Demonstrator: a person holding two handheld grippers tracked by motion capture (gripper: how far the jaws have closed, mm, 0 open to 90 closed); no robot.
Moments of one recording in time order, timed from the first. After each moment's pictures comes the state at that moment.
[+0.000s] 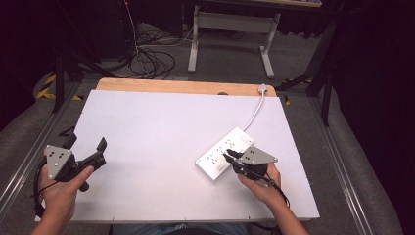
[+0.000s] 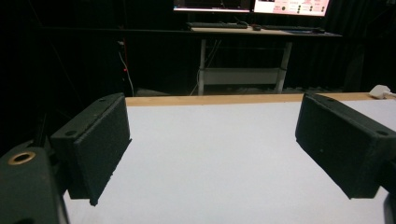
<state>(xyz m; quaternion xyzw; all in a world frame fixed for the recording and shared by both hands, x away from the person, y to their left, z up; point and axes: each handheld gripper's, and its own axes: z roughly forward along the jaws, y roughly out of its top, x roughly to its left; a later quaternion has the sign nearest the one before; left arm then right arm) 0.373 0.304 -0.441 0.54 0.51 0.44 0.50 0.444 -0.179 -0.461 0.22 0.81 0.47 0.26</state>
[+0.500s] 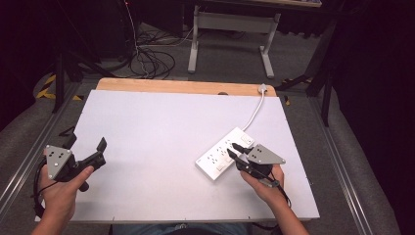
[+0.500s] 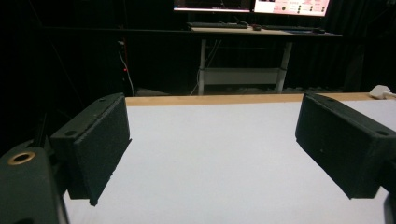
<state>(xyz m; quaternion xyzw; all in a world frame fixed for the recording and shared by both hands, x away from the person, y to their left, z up) 0.373 0.304 -0.441 0.54 0.51 0.43 0.51 0.441 -0.187 -0.451 0.24 0.78 0.50 0.30</state>
